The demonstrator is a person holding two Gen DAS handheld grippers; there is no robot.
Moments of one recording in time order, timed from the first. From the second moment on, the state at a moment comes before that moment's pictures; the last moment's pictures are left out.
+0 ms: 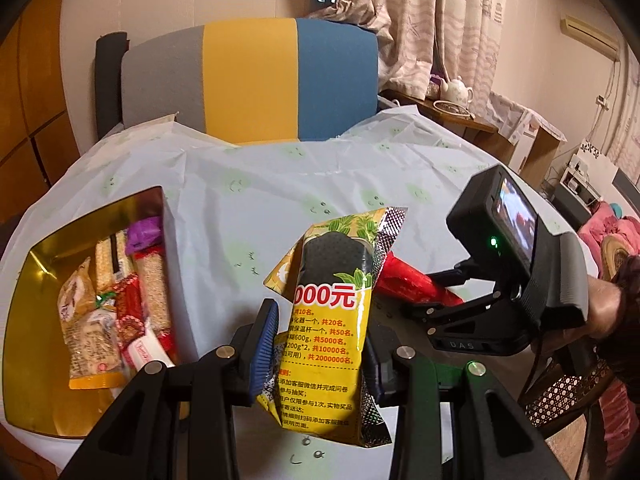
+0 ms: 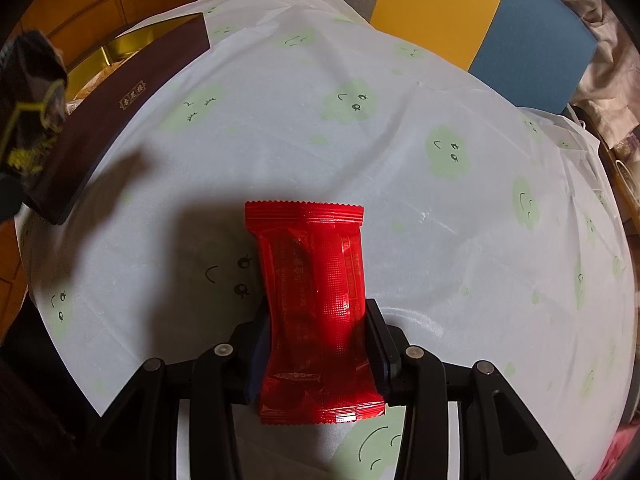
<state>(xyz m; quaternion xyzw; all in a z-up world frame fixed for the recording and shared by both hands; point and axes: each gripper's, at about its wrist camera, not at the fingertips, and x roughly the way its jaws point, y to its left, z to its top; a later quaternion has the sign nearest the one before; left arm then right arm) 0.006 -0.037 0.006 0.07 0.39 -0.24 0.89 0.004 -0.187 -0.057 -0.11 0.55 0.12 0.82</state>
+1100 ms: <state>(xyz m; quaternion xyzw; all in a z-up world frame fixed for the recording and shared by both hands) 0.089 0.208 -0.036 -0.23 0.49 0.02 0.84 0.012 -0.181 -0.070 -0.13 0.55 0.12 0.82</state>
